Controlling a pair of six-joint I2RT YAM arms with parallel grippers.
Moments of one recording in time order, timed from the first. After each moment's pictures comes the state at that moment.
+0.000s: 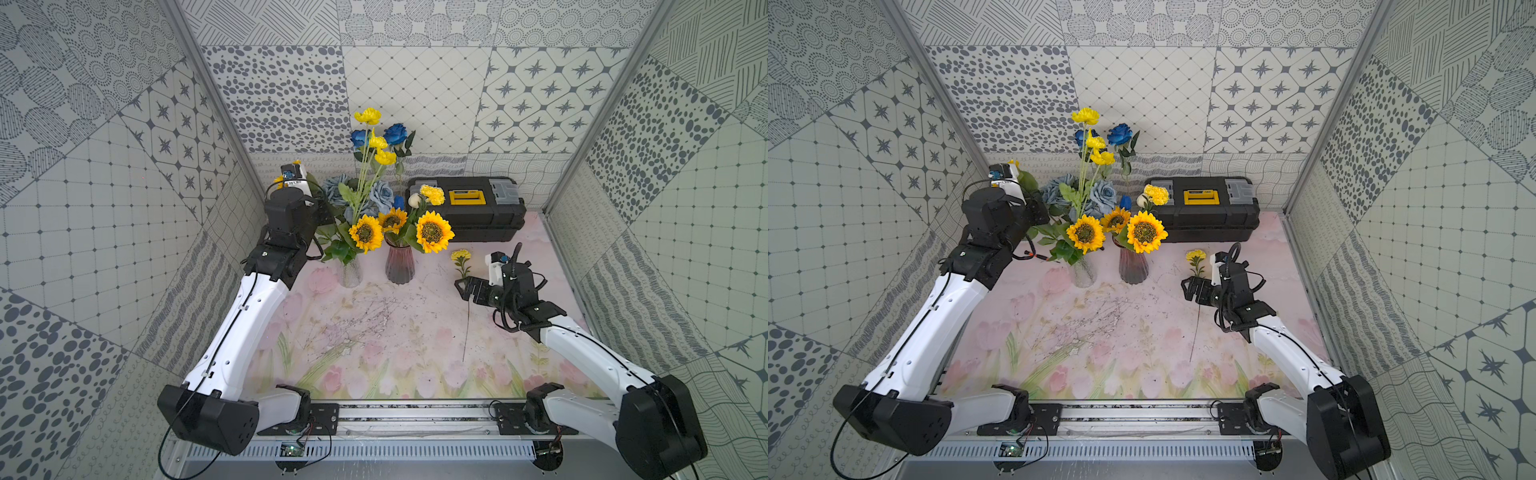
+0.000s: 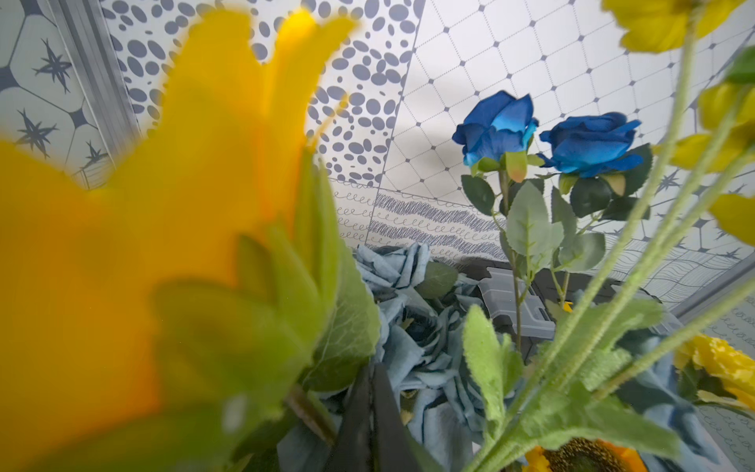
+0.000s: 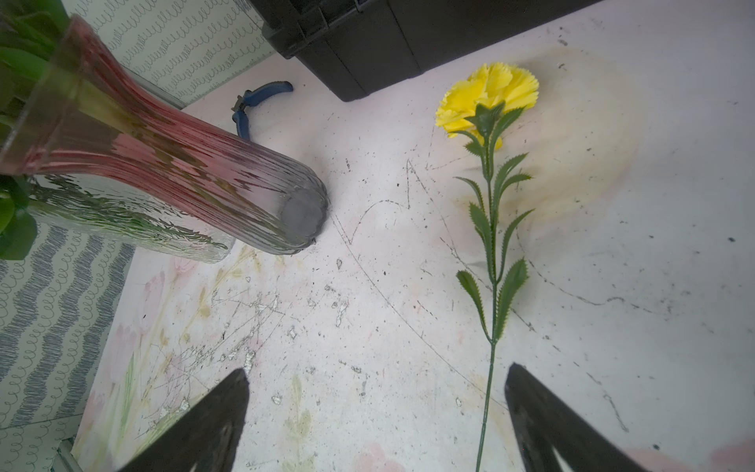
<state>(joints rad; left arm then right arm) -0.25 1.25 1.40 -0.30 -0.17 -0.22 0.33 1.13 0.64 -0.14 -0.21 0.52</state>
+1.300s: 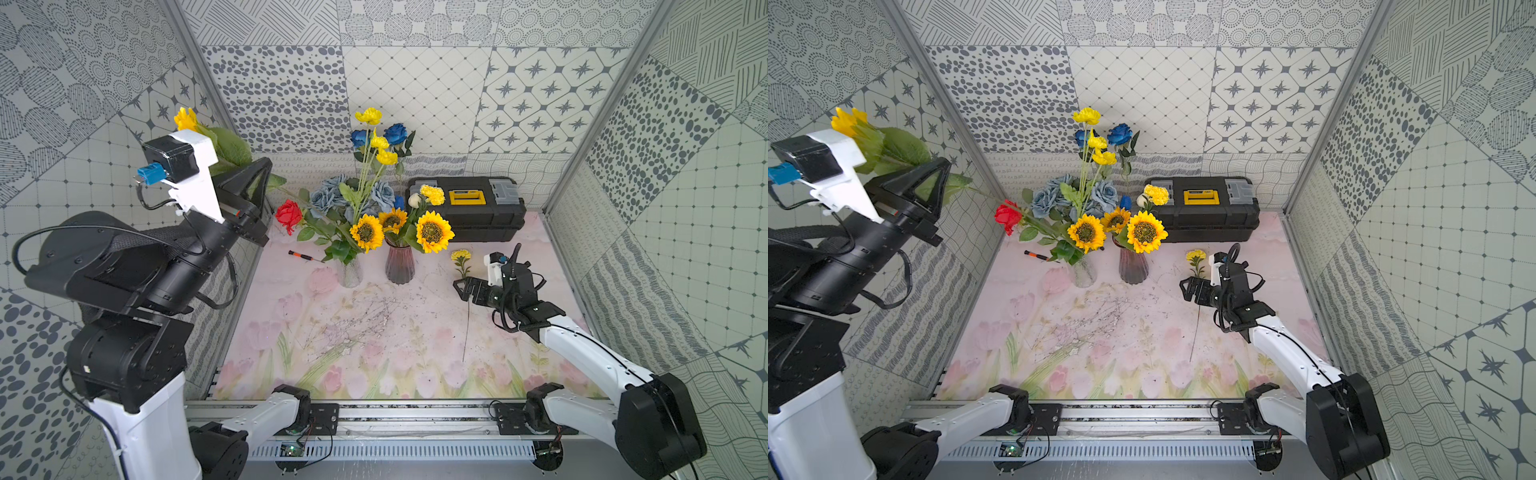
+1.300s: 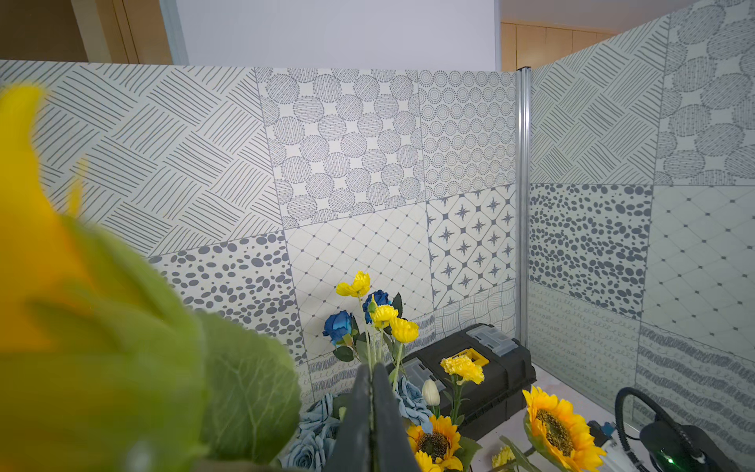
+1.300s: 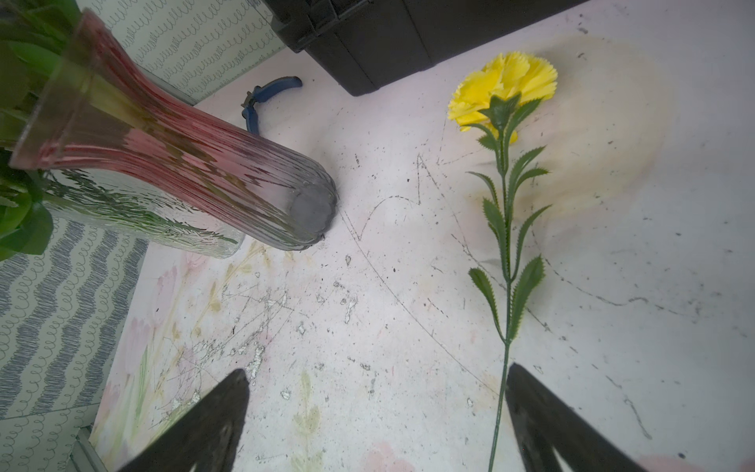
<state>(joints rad) -0.25 1.10 2.15 -0.81 0.25 0.10 0.33 1.14 0.63 -0.12 -0.24 0.53</state>
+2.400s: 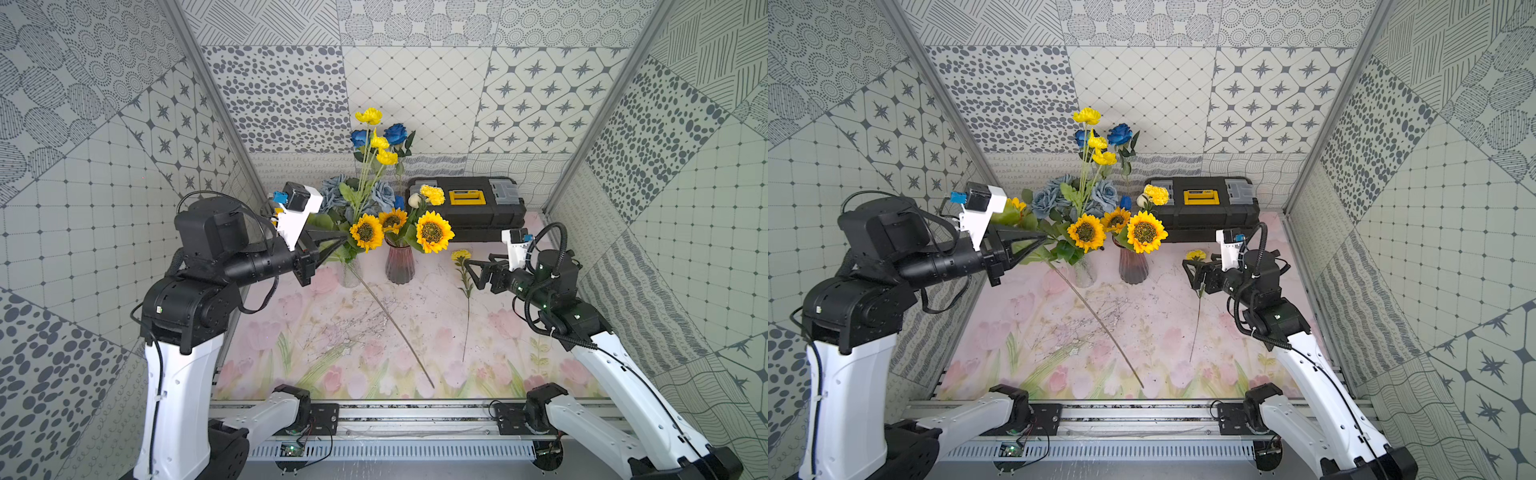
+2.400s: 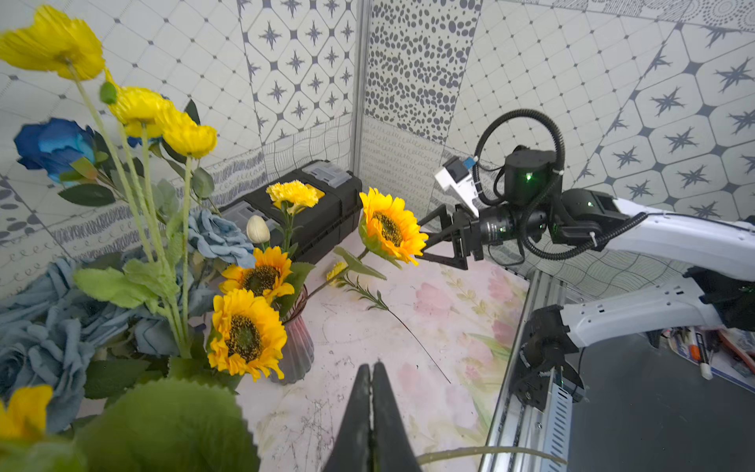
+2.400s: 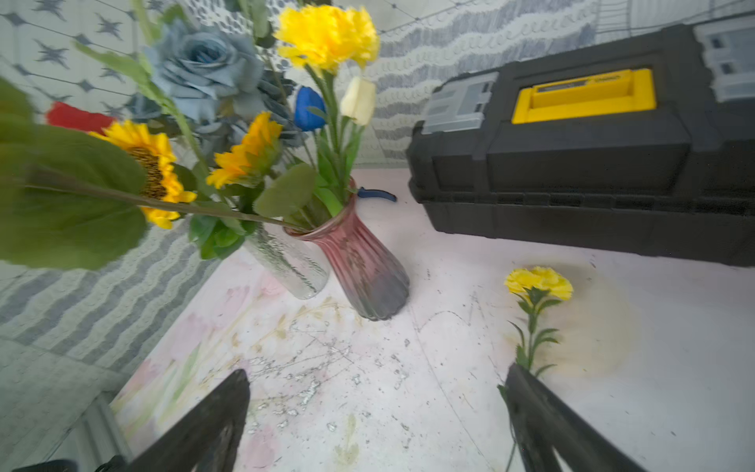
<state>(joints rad) -0.25 1.09 1.85 -1.10 0.74 0.14 0.33 0.89 0.89 -0.29 -0.38 0.29</state>
